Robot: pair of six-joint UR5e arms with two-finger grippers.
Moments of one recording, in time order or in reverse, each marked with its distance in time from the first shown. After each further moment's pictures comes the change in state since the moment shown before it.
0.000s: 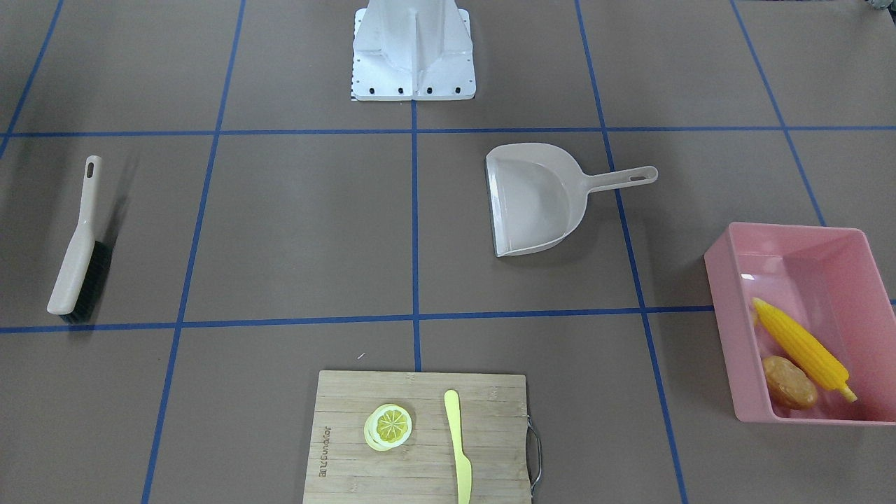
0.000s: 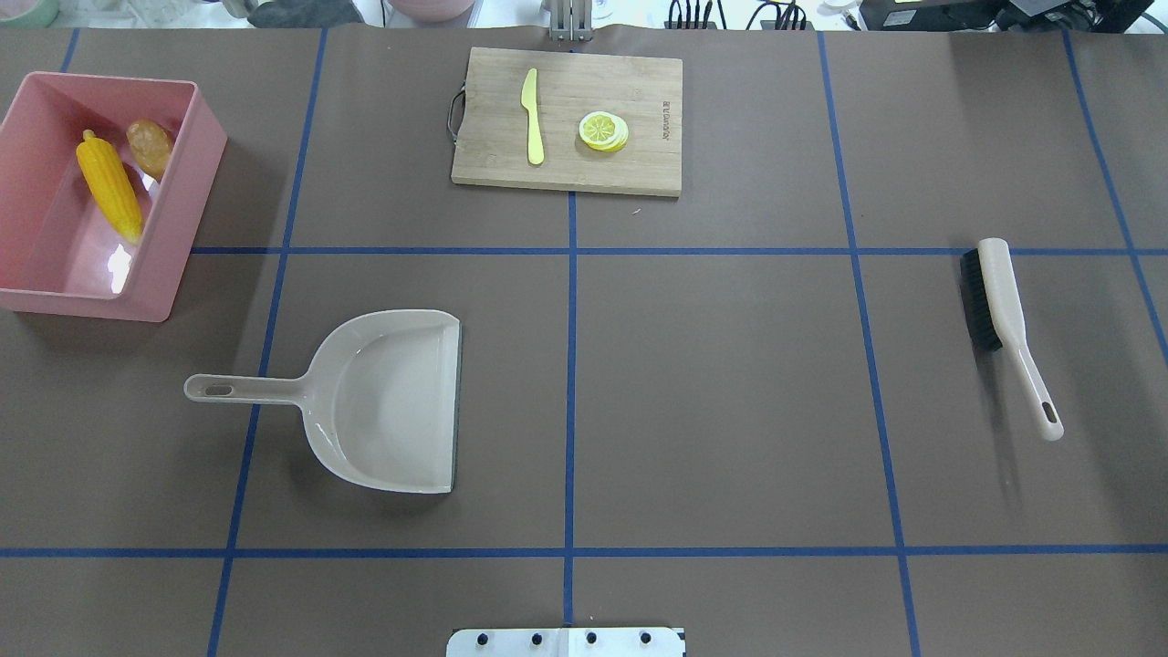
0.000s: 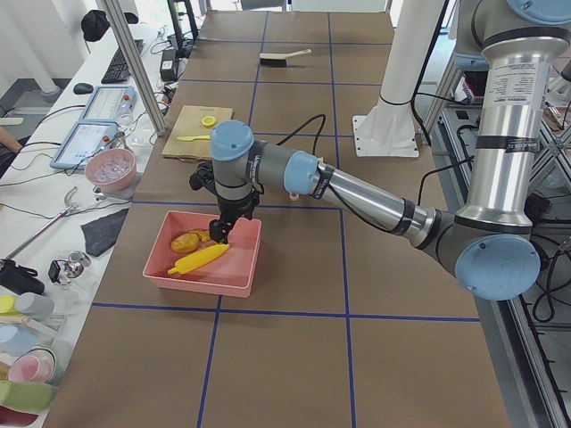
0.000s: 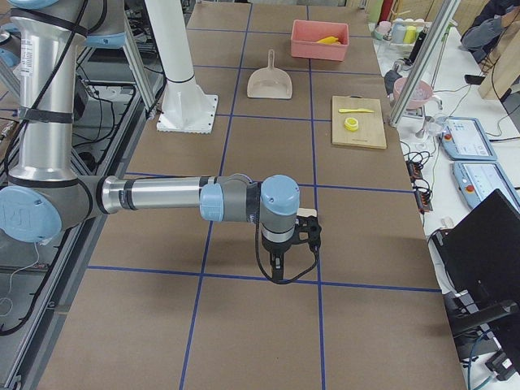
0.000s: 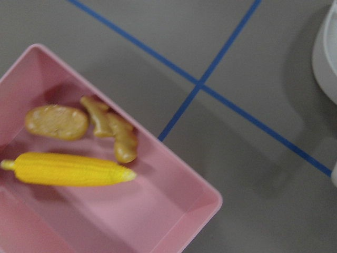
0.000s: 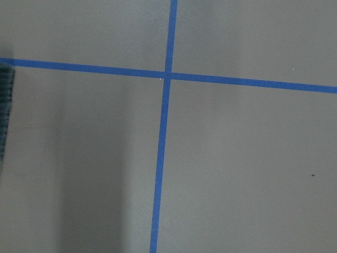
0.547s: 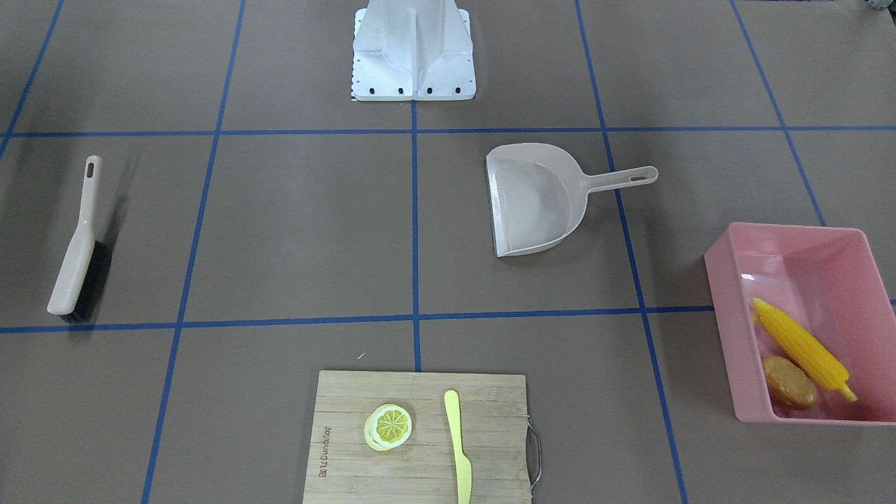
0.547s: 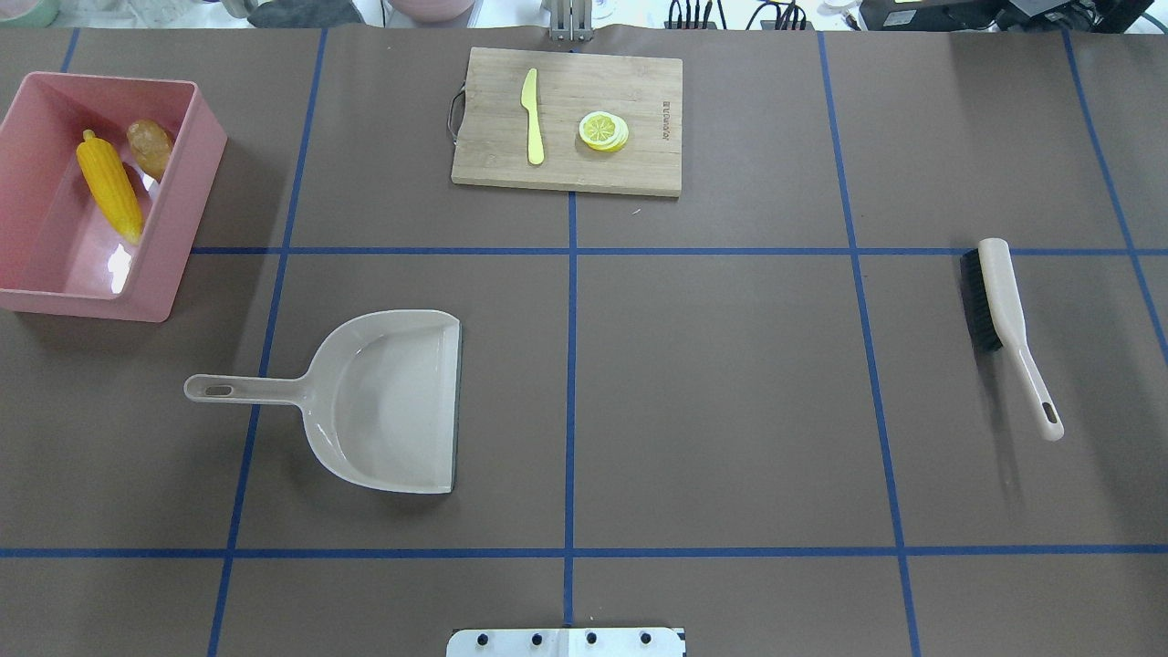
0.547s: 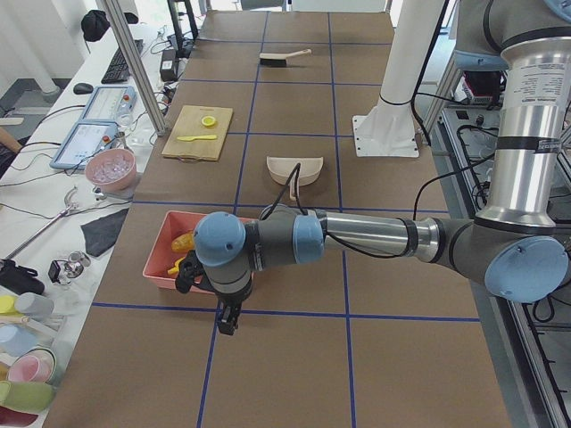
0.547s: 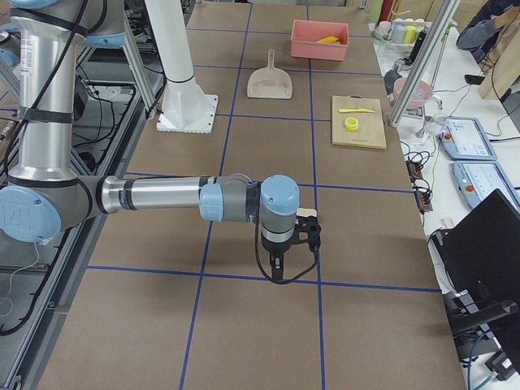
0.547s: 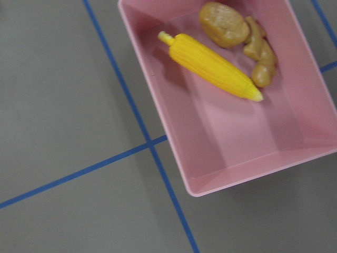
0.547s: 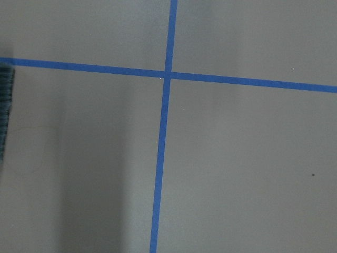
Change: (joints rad) left arm -0.180 0.004 0.307 0.009 -0.005 0.003; right arm 0.000 -0.001 0.001 0.000 0.000 -0.001
